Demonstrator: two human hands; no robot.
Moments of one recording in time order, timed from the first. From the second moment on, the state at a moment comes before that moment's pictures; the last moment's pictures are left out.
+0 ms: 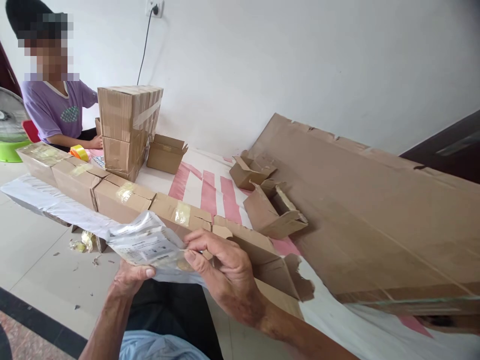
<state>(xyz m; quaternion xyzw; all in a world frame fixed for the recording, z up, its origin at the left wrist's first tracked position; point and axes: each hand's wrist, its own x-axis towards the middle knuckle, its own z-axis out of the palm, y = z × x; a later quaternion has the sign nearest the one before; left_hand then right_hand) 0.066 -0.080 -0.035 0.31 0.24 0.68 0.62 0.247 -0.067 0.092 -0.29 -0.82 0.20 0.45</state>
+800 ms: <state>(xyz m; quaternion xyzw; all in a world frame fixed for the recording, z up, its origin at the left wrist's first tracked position) -0.029 -0.105 0.073 0.68 0.48 0.49 0.27 0.209 -0.006 0.114 -0.13 -0.93 0.30 0.20</state>
